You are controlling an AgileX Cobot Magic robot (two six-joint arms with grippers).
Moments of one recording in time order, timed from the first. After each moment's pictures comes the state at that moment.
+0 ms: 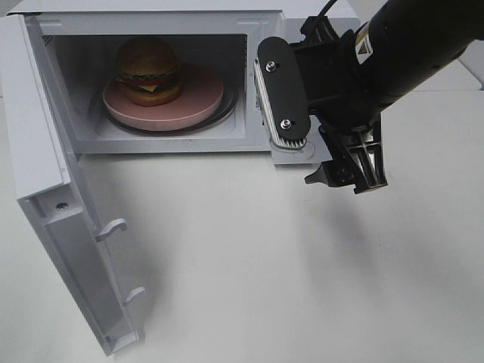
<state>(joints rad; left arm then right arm) 0.05 0.00 -0.52 -0.17 1.07 0.09 0.65 1.52 -1.05 -0.19 0.54 -1.12</state>
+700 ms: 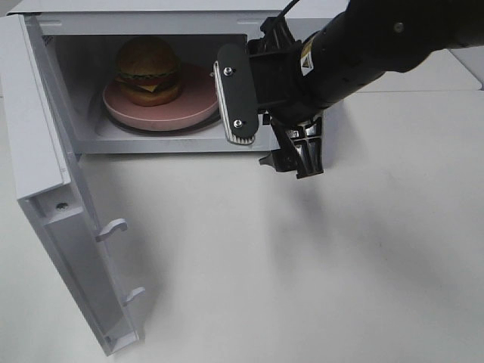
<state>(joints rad) 0.05 0.00 -0.52 -0.17 1.07 0.09 0.65 1.70 -1.12 -0.24 0.30 -1.09</state>
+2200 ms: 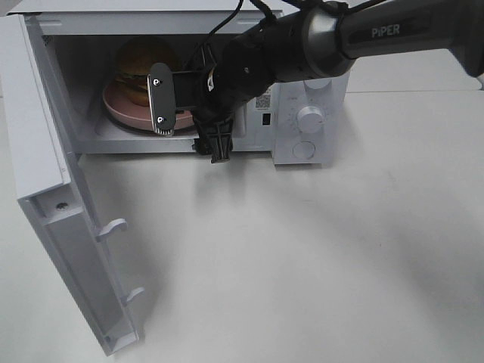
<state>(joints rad) 0.05 0.00 -0.52 -0.17 1.07 0.09 0.65 2.26 -1.67 -0.23 0.23 -1.04</state>
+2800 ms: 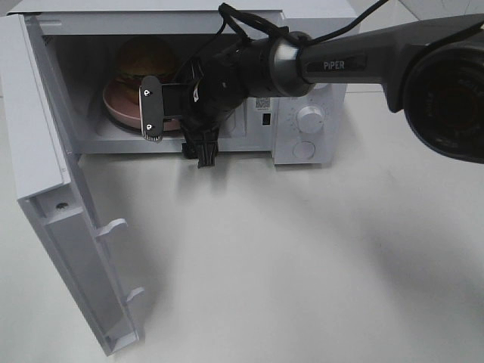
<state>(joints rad) 0.05 0.00 -0.52 -0.17 1.07 0.09 0.65 2.43 -1.88 -0.20 0.28 -1.04</state>
